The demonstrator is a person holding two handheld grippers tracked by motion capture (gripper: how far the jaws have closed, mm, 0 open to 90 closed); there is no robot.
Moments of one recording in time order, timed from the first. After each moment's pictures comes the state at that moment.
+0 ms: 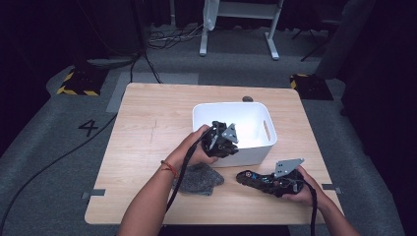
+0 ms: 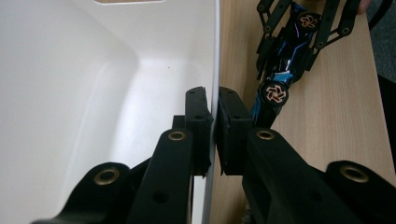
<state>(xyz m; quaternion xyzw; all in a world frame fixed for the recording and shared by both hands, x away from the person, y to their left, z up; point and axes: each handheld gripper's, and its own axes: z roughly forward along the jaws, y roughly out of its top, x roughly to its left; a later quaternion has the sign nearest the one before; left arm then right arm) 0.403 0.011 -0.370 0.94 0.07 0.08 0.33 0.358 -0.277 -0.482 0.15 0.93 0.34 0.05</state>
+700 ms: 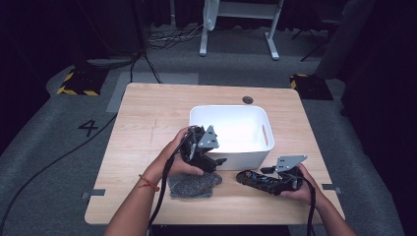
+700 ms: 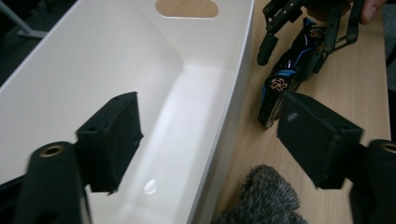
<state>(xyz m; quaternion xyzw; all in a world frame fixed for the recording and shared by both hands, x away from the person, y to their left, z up) 0.358 0.065 -0.353 0.89 0.14 0.17 0.39 0.364 -0.274 -0.476 0.18 0.90 0.39 0.06</state>
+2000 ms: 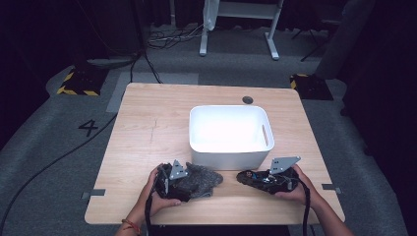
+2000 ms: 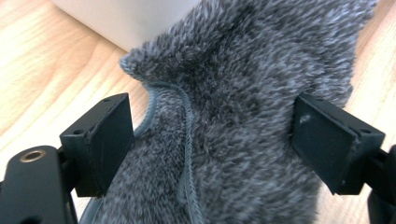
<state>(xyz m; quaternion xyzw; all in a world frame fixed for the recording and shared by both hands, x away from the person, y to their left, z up) 0.323 0.124 -0.489 0.87 0.32 0.13 0.36 0.362 -0.261 -0.477 0.16 0.91 0.36 0.06</state>
